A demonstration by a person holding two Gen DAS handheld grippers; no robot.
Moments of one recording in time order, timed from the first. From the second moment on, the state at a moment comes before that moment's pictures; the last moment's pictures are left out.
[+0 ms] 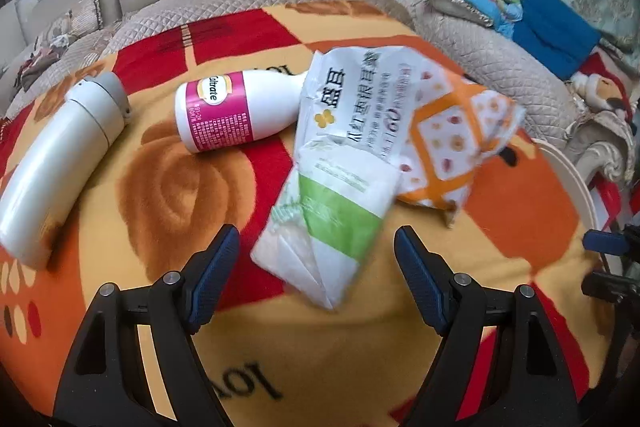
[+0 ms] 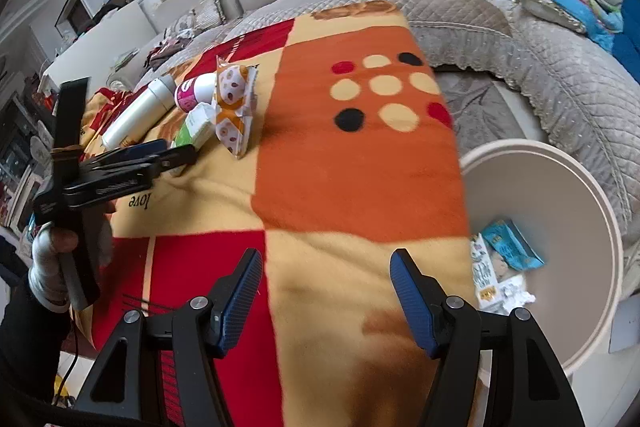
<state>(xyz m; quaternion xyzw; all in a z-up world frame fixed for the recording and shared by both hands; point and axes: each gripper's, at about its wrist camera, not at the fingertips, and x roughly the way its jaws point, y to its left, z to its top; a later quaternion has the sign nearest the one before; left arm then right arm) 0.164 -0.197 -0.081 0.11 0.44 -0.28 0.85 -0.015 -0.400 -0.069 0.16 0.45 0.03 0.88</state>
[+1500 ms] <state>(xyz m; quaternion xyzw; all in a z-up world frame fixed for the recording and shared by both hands) 0.070 -0.207 -0.045 0.06 0.44 -0.30 0.84 -0.013 -0.420 -0.040 0.20 0.39 0.04 0.90</state>
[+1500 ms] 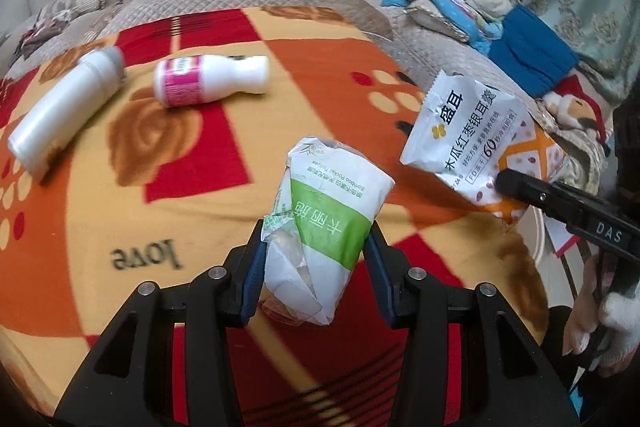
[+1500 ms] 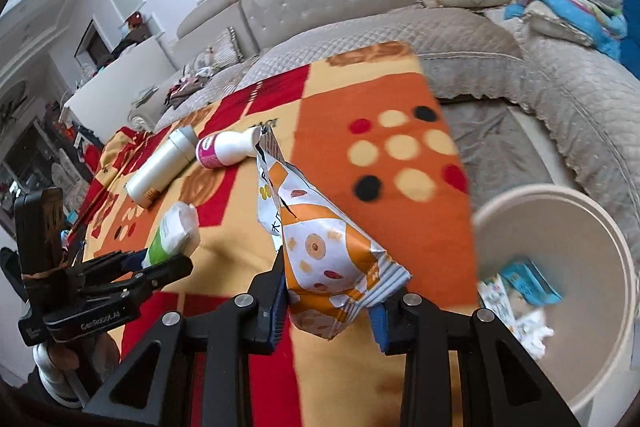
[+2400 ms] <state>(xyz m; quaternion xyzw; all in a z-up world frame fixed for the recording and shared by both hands) 0.006 -0.376 -0.048 0.10 0.45 -0.41 0.78 -0.125 -0.559 -0.077 0.27 0.38 -0.12 0.88</state>
